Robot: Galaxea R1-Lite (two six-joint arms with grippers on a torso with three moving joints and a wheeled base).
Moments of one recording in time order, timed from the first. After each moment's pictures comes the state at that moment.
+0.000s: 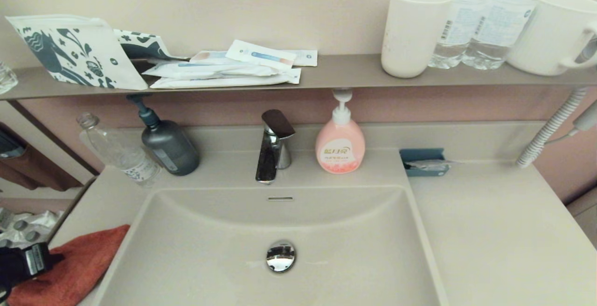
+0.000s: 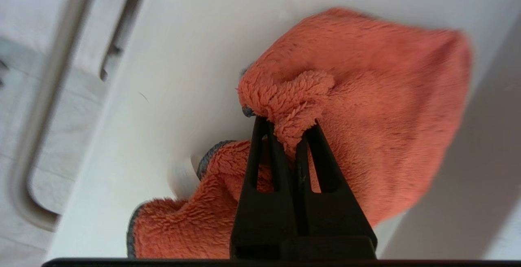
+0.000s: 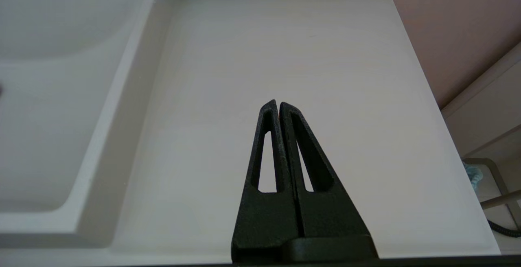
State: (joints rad) left arm 0.84 1.76 -0.59 -0.31 -0.45 0.22; right arm 0.01 0.00 0.00 0.00 0.00 -0.03
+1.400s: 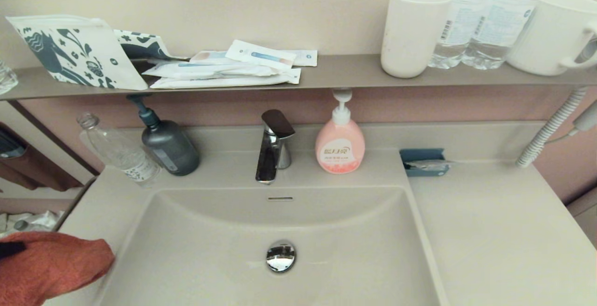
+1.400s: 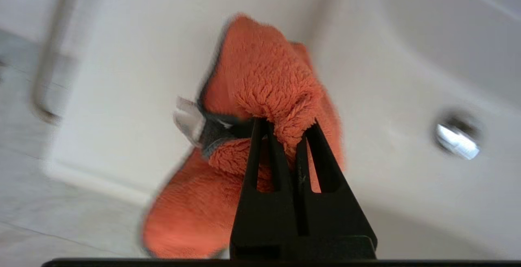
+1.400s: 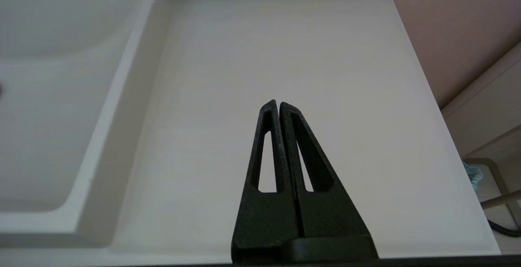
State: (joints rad) left arm 0.83 1.19 -0.81 0.46 -0.49 0.22; right arm 0.01 0.00 0.00 0.00 0.00 -0.03
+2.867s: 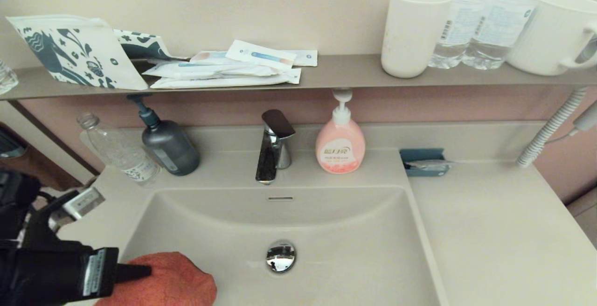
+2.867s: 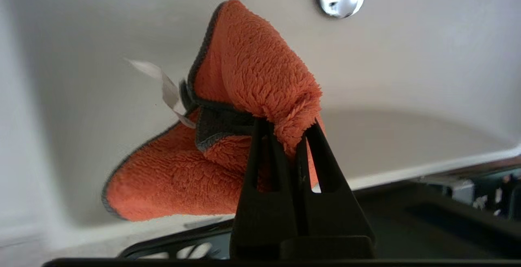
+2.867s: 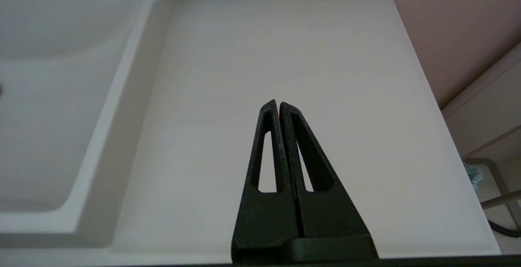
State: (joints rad) left arm -0.03 1.19 -0.67 0.41 -0.30 -0.17; right arm 0.01 0.00 0.00 0.00 0.00 -0.03
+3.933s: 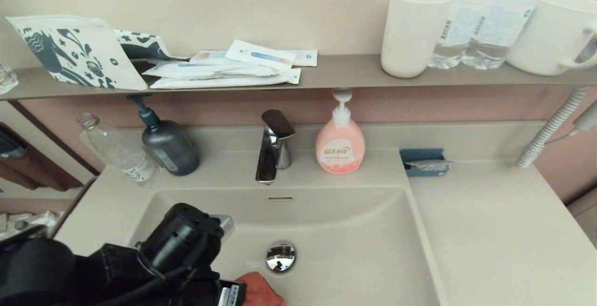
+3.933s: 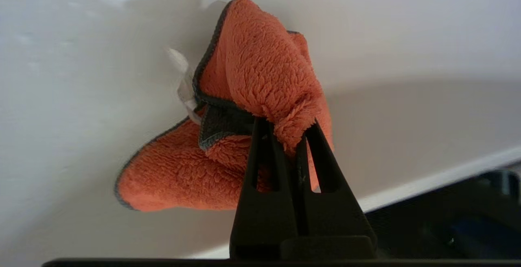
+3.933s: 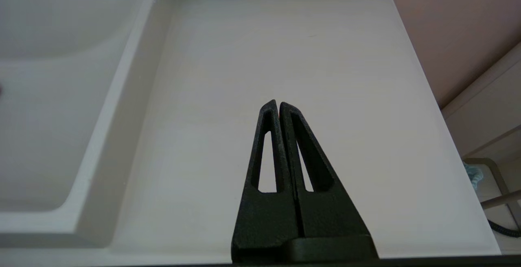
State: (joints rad) left arm -0.77 1.51 -0.61 0.10 0.14 -0.51; right arm 0.01 0.00 0.00 0.00 0.00 -0.03
